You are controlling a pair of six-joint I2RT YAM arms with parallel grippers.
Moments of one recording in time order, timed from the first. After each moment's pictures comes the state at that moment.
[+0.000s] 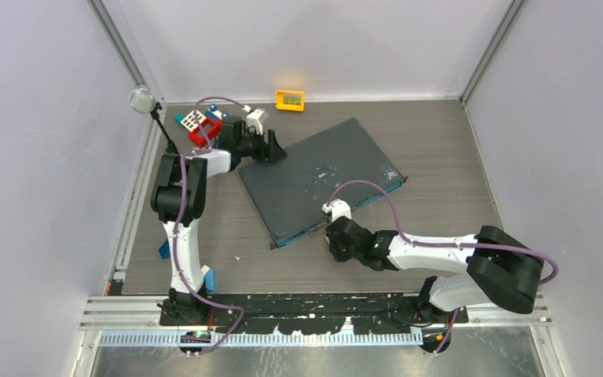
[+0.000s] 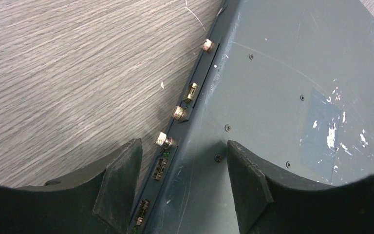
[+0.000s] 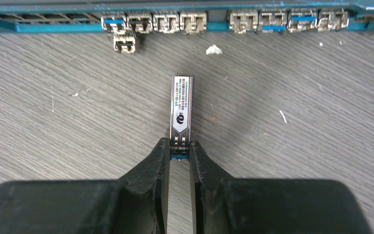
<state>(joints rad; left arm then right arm) -0.19 2.12 1.32 0.25 0.64 -0.13 1.03 1.33 0.53 -0.10 0.26 0.47</state>
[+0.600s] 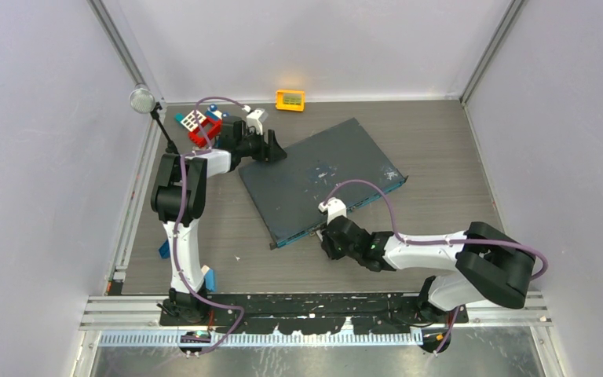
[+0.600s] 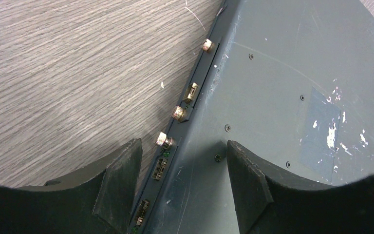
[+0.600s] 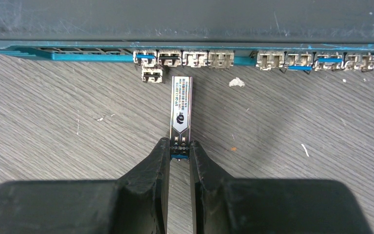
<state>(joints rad) -0.19 2.12 1.32 0.25 0.64 -0.13 1.03 1.38 0.51 0.10 0.25 0.45</state>
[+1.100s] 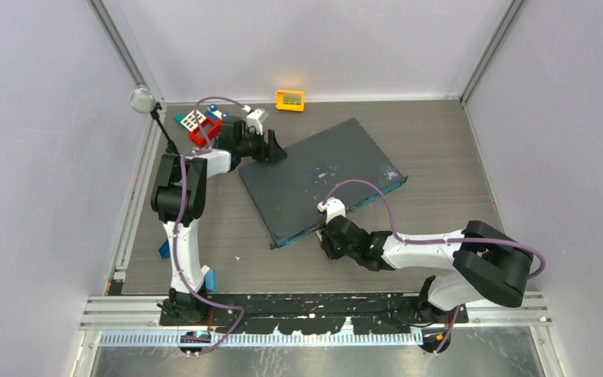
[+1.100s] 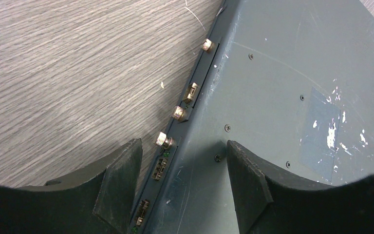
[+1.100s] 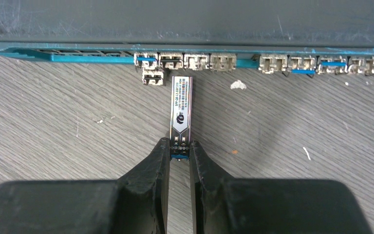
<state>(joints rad) -0.19 2.12 1.32 0.25 0.64 -0.13 1.03 1.40 0.51 0.10 0.25 0.45</state>
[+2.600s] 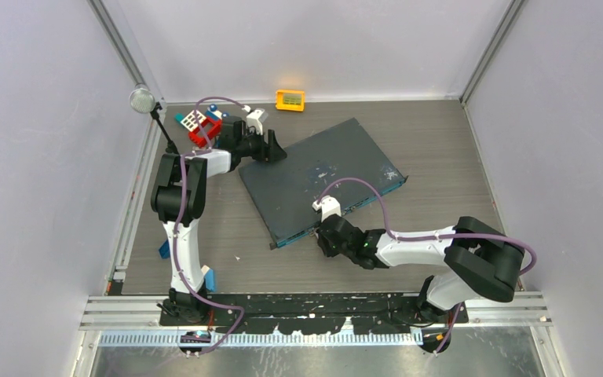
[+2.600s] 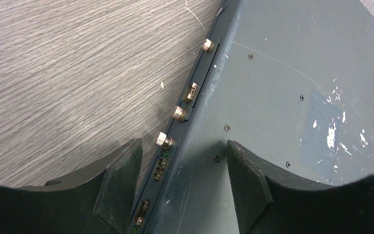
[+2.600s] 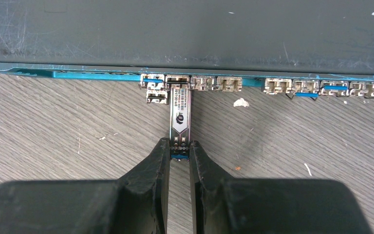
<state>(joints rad) -0.19 2.12 1.32 0.25 0.64 -0.13 1.03 1.46 0.56 0.12 0.29 0.43</state>
